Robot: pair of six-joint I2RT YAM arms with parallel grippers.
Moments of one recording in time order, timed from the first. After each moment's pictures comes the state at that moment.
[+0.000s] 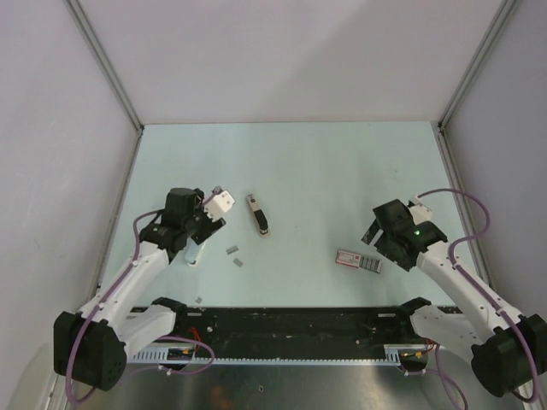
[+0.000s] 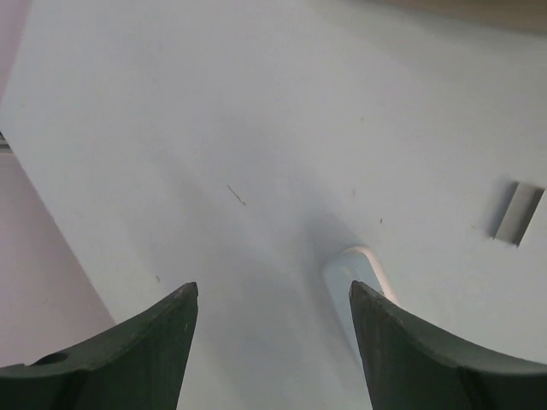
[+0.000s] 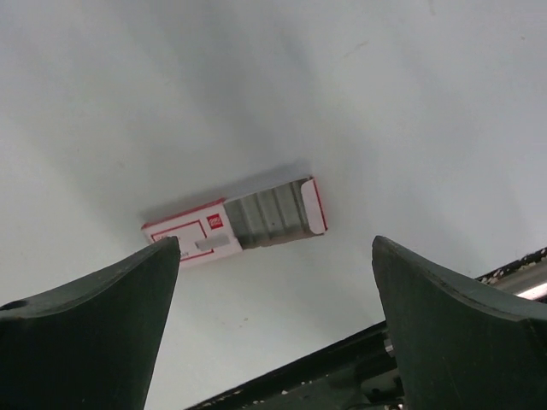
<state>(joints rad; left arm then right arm) -0.28 1.00 0.65 -0.43 -0.06 0.72 0.45 0.98 0.76 -0.92 0.39 0.98</state>
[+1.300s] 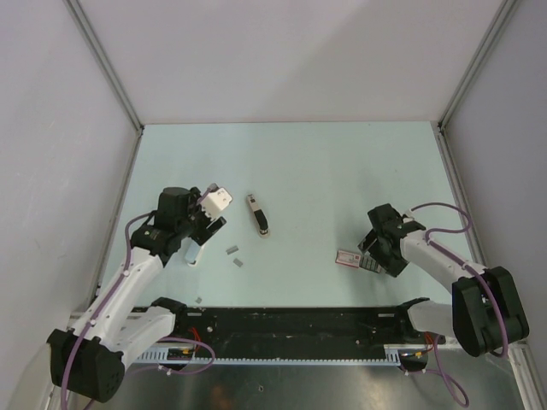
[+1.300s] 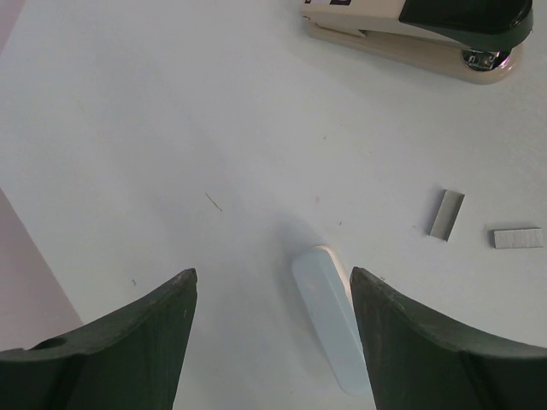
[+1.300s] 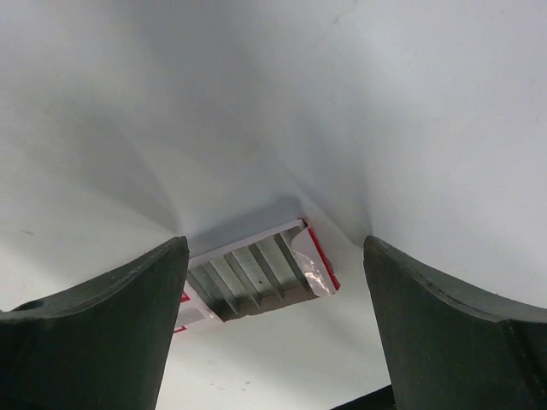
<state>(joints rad) -0.28 0.92 0.73 -0.53 0.07 0.63 0.33 1.23 0.60 -0.68 0.26 1.07</state>
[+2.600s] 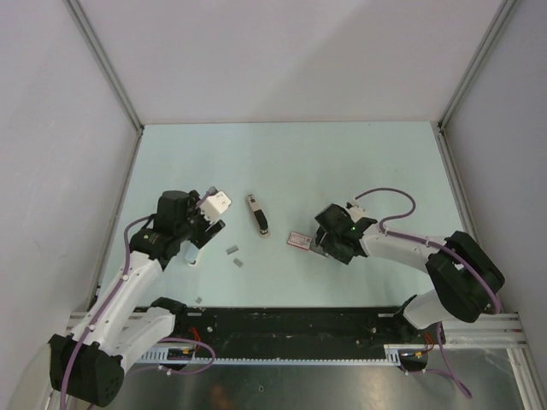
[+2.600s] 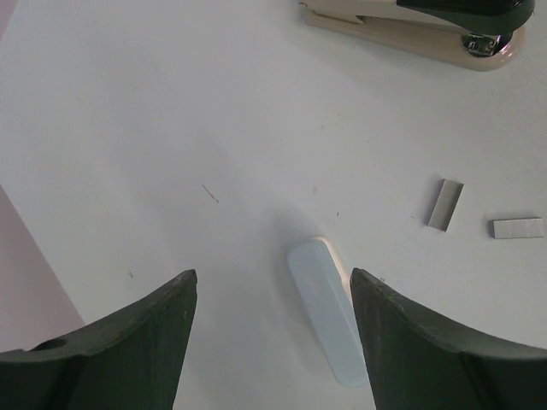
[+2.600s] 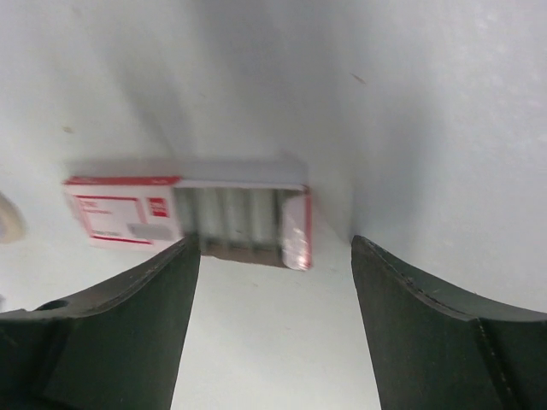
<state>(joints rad) -0.28 0.88 0.70 -0.54 0.06 0.63 0.75 1.47 0.76 -0.38 0.26 1.22</state>
